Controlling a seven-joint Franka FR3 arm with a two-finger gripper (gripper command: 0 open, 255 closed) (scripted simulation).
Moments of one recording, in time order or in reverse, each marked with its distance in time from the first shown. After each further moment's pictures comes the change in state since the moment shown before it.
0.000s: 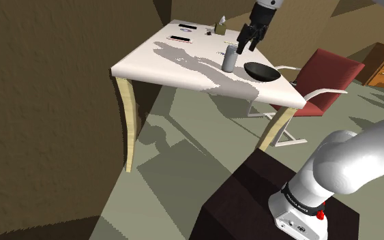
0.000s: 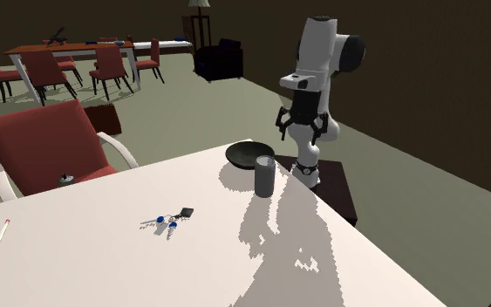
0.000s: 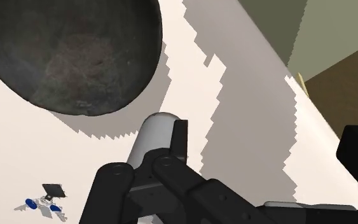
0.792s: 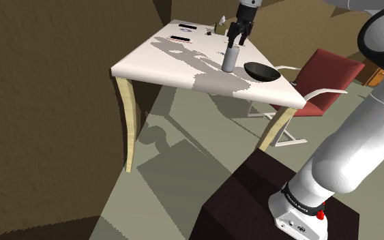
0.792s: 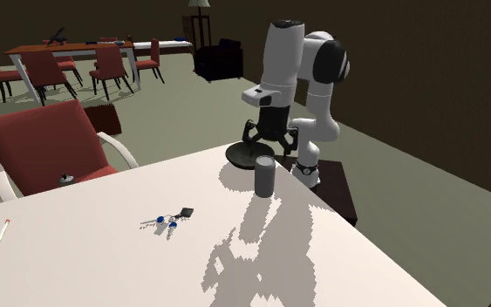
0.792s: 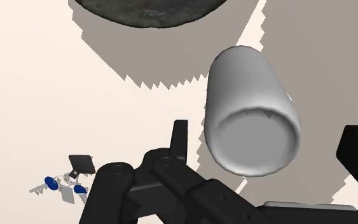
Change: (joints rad) arm -0.039 0.410 -0.109 0.411 0.048 -0.068 -0.170
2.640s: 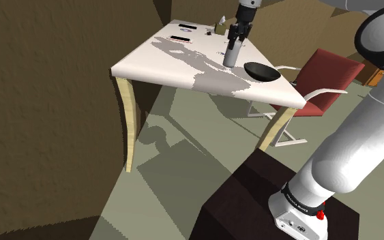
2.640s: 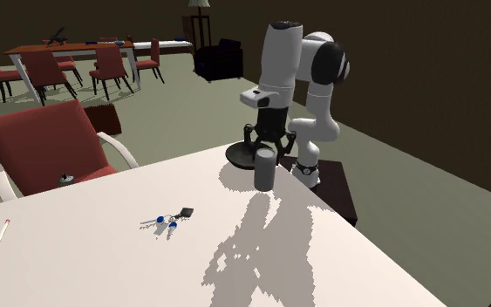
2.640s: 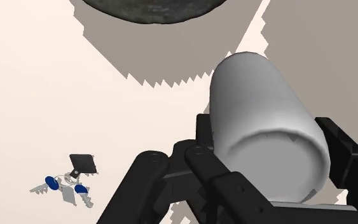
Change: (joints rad) arm -0.003 0.013 -0.003 0.010 0.003 0.003 -0.007
